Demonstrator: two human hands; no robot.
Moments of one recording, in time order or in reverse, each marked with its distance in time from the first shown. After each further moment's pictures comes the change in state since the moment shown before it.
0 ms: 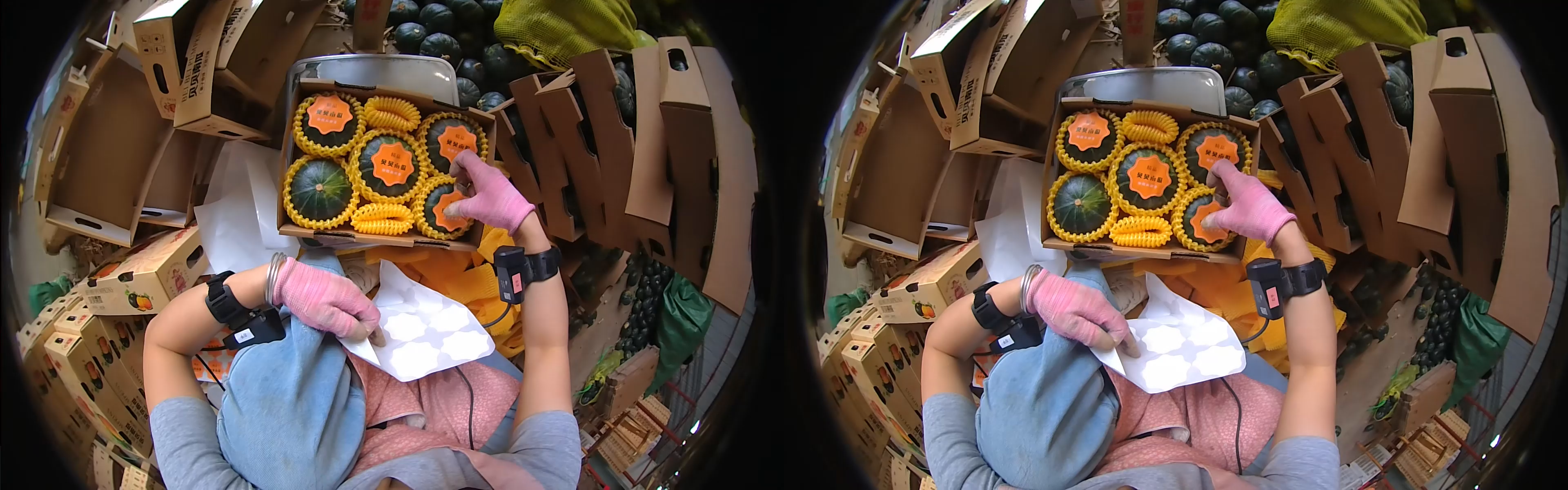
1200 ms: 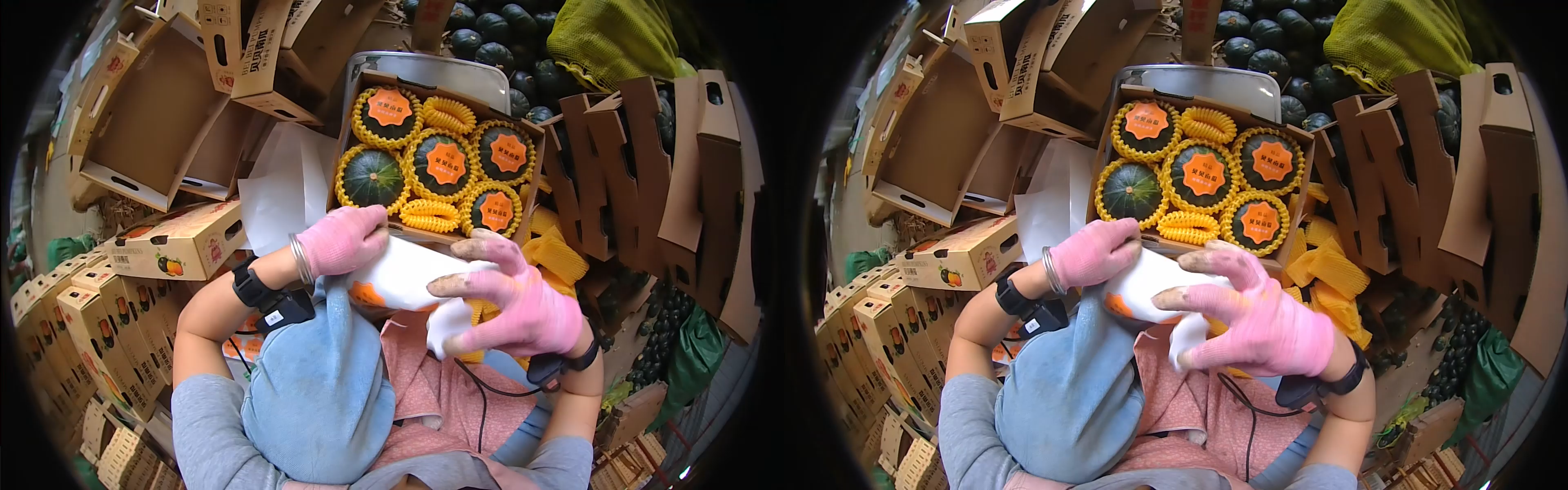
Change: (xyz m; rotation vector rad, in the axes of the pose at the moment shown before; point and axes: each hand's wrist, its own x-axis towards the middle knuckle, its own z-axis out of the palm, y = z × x) left_hand -0.025 -0.004 0.008 0.605 1.163 -0.385; right_hand -0.086 -0.103 0.010 -0.176 -0.158 -0.982
